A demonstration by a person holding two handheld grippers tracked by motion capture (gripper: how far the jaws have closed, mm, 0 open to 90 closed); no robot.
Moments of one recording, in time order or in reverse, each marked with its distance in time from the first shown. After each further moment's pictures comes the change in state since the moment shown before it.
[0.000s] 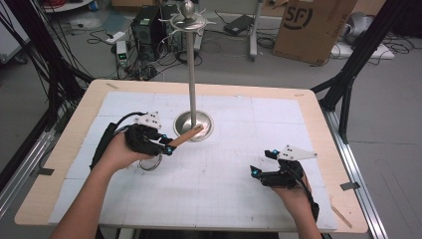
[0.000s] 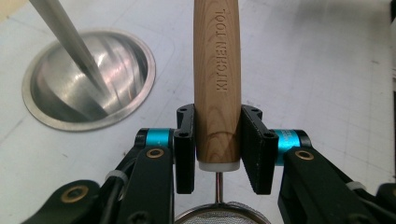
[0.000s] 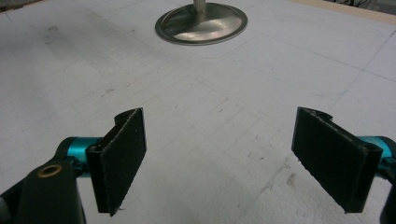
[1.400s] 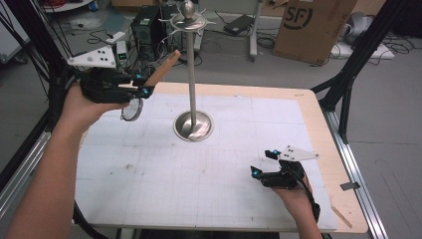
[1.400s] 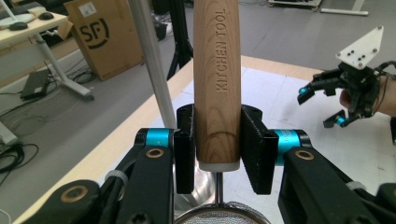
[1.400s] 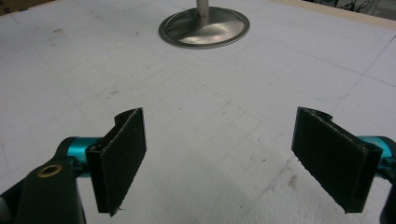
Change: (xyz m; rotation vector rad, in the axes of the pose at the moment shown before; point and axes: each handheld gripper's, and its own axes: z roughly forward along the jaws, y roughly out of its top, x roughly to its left) left arm 0.020 0.082 -0.128 -0.329 0.188 0.065; right arm 0.003 0.001 -0.004 -0.011 0.004 0.001
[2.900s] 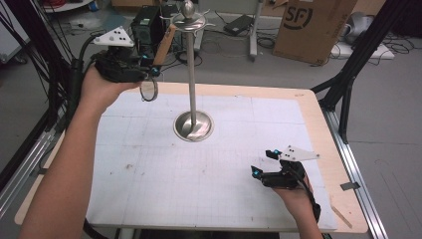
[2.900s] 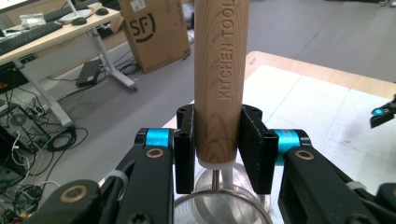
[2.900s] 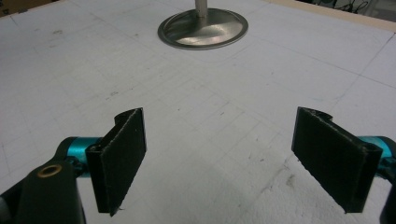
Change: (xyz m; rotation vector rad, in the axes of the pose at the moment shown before) left arm 0.023 0.020 0.040 0.040 0.186 -0.028; right arm 0.000 0.000 -0.002 -0.005 -0.004 0.000
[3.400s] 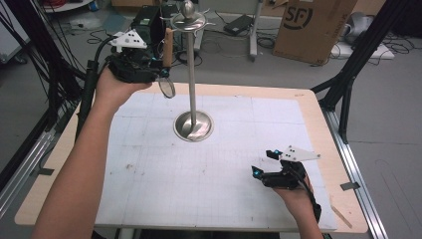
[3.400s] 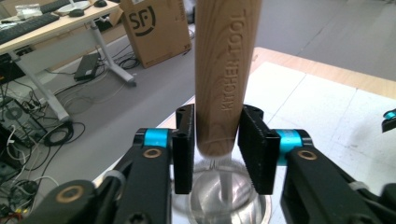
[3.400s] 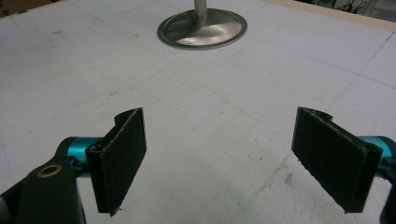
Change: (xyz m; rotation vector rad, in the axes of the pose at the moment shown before) left arm -0.003 -0.001 0.021 0.029 0.006 -0.014; right arm 0.000 0.000 -0.001 0.000 0.001 0.002
